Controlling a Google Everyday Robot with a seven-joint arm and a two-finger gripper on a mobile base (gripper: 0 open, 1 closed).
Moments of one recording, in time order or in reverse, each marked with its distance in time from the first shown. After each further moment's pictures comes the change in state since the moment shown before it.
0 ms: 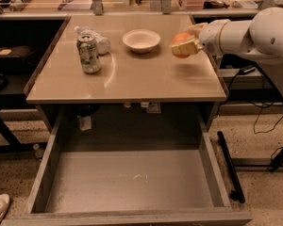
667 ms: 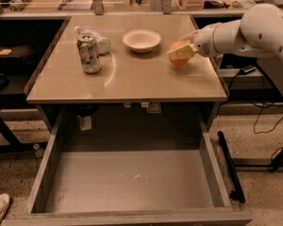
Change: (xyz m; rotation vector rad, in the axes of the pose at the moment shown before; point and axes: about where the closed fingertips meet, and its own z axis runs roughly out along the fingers) arm 0.026 0.005 0.020 -0.076 0.113 0.090
